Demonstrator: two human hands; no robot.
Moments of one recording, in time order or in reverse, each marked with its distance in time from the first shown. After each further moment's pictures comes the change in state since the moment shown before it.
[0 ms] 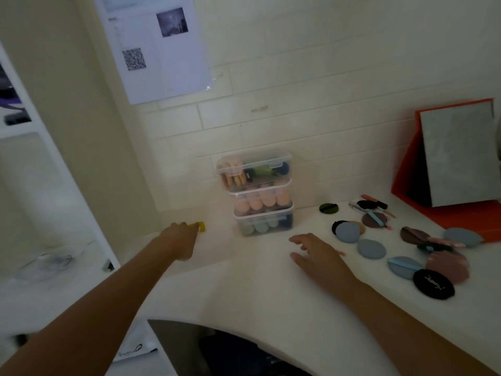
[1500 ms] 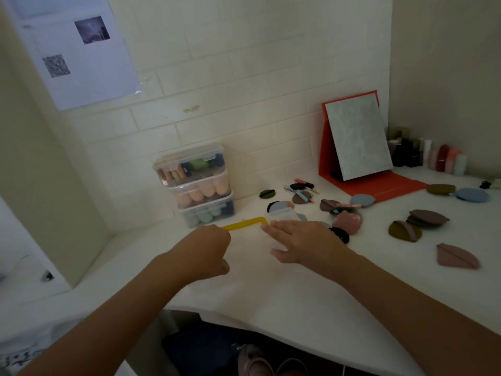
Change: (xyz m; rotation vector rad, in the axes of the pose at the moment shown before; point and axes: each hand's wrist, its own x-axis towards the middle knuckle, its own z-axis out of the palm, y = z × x) left_hand -0.145 0.166 -0.070 -0.147 0.211 0.389; right_hand -0.097 -0.010 -0.109 -0.685 -0.027 -0.377
